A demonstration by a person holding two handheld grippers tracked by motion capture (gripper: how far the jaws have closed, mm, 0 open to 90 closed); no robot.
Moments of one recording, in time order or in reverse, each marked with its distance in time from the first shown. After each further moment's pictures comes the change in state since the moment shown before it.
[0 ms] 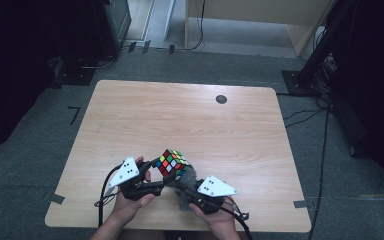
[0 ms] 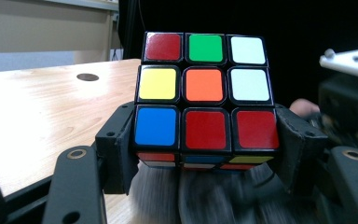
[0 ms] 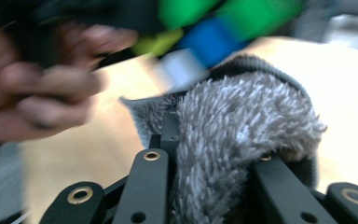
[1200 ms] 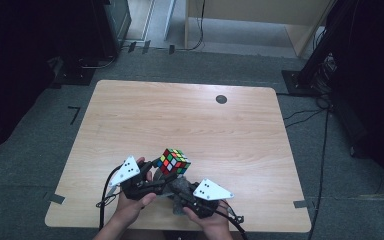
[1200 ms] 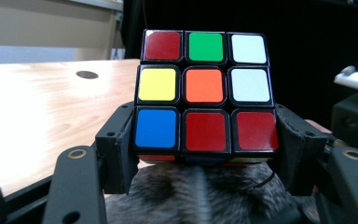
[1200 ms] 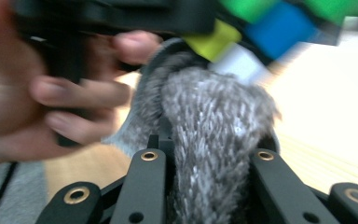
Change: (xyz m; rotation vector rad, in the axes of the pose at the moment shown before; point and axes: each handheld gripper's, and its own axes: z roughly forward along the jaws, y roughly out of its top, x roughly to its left) left arm 0.000 0.000 0.001 -0.030 0.016 -0.062; right arm 0.015 -0.003 0.008 -0.027 0.041 0.036
